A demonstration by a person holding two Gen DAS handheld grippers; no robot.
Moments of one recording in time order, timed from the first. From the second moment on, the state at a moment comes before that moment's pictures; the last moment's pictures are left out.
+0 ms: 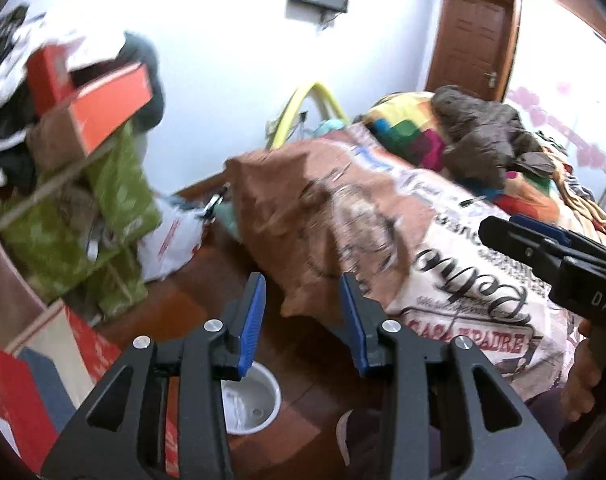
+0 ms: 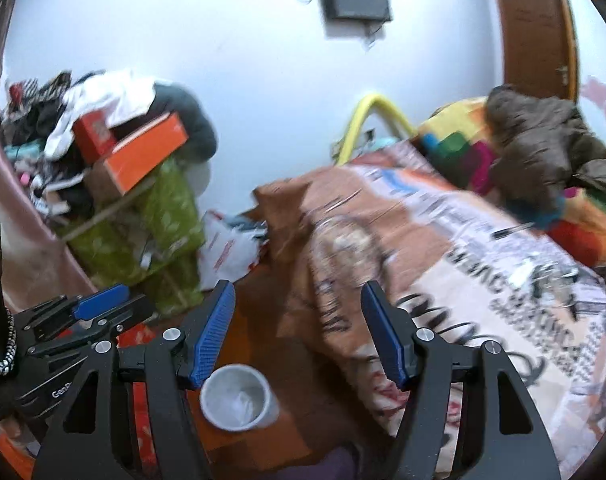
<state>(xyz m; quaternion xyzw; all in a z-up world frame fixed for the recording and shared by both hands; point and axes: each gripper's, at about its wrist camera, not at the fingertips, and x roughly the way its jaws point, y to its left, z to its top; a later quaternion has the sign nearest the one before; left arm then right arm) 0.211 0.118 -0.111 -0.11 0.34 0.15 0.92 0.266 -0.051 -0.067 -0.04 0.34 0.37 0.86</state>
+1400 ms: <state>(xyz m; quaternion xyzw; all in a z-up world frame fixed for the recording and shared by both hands) 0.539 -0.134 -0.221 0.00 0.46 -0.11 0.88 0.471 -0.330 -0.190 0.03 0.45 0.13 0.88</state>
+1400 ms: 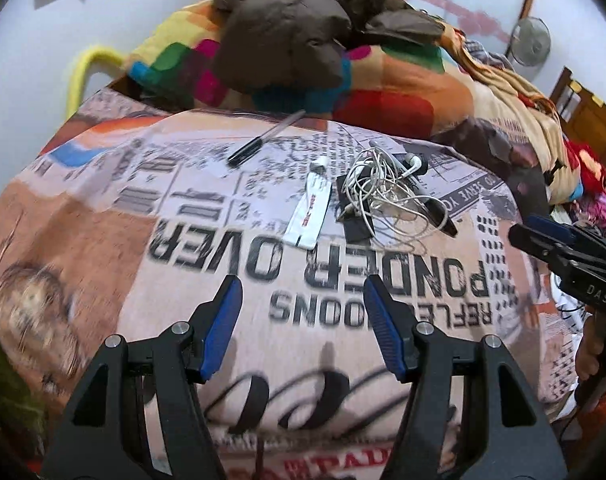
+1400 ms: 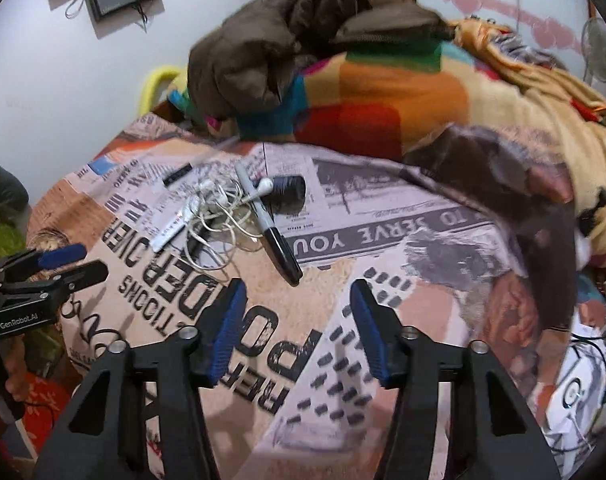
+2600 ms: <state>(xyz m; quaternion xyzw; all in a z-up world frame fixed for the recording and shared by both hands) 0.620 -0.181 -0.266 0.10 0.47 -0.17 0.86 0.518 -0.296 -0.229 0.00 0.47 0.19 0.86</state>
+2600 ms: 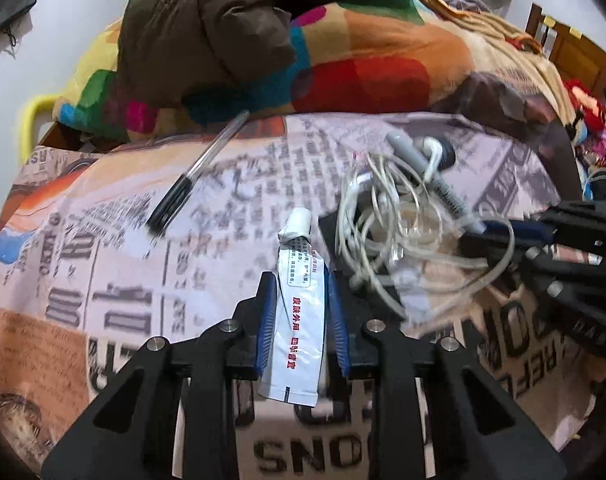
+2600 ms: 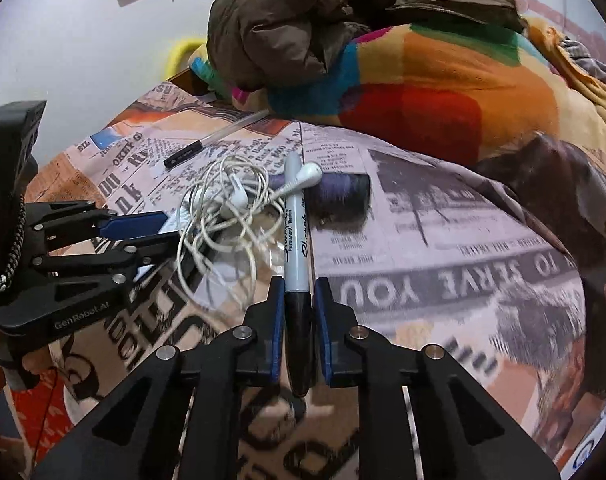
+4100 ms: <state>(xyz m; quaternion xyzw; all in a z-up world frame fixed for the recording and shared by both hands) 0.387 -0.029 -0.086 -0.03 0.35 -0.09 0.93 0.371 -0.226 -0.055 0.02 0.36 0.26 0.89</state>
